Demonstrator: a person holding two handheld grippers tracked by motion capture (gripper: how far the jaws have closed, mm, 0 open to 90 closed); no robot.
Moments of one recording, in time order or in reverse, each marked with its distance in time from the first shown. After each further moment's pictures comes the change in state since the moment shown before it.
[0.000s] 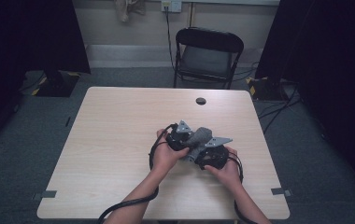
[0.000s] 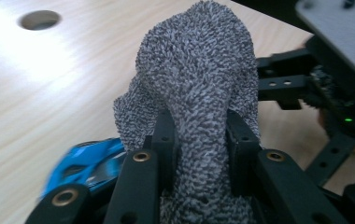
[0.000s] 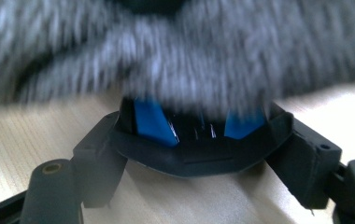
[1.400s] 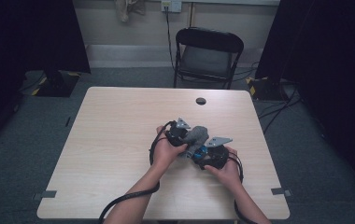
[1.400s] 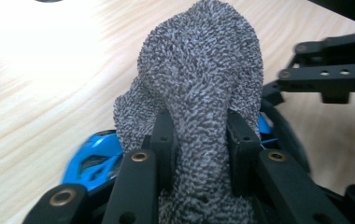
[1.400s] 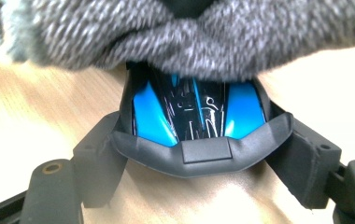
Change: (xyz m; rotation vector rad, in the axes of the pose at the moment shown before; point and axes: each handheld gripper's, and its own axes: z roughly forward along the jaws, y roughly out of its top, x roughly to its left) left arm 0.030 -0.002 0.008 0.068 0.062 -0.055; right arm 0.000 0.000 0.000 0.000 0.001 -0.001
